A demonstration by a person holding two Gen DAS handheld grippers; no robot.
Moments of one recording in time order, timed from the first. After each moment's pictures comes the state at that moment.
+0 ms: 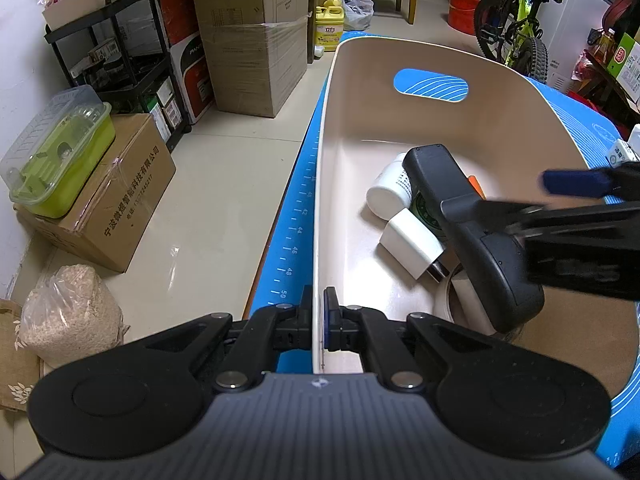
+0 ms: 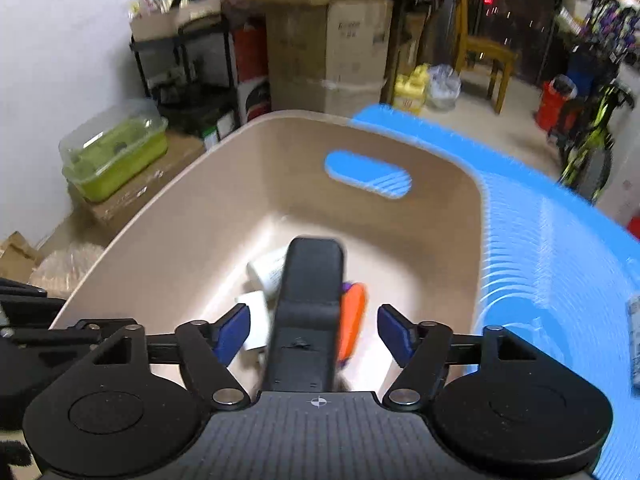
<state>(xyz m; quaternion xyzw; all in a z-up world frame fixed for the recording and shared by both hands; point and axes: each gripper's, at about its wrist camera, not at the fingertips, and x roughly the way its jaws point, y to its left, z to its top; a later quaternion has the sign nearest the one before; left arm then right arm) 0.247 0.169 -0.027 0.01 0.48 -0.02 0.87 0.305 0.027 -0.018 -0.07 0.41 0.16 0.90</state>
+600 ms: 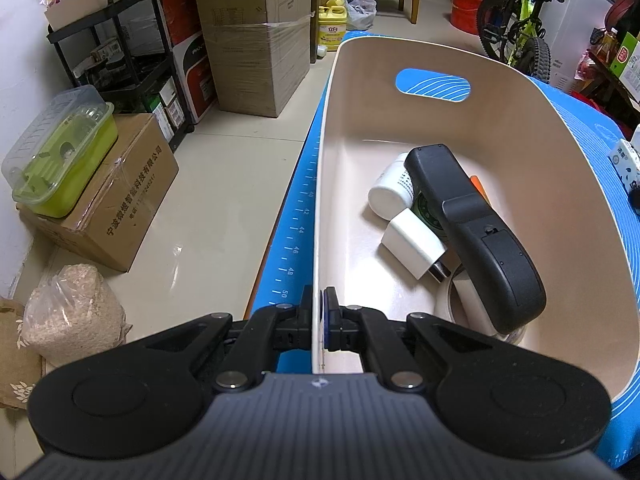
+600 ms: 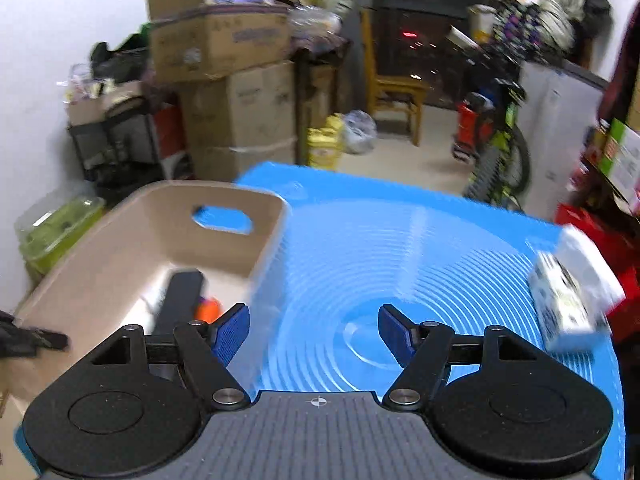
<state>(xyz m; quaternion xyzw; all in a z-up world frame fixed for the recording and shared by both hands) 0.246 0.172 -0.028 0.01 0.49 -0.01 0.87 0.264 -0.100 -0.001 -0.01 0.34 0.07 0.94</state>
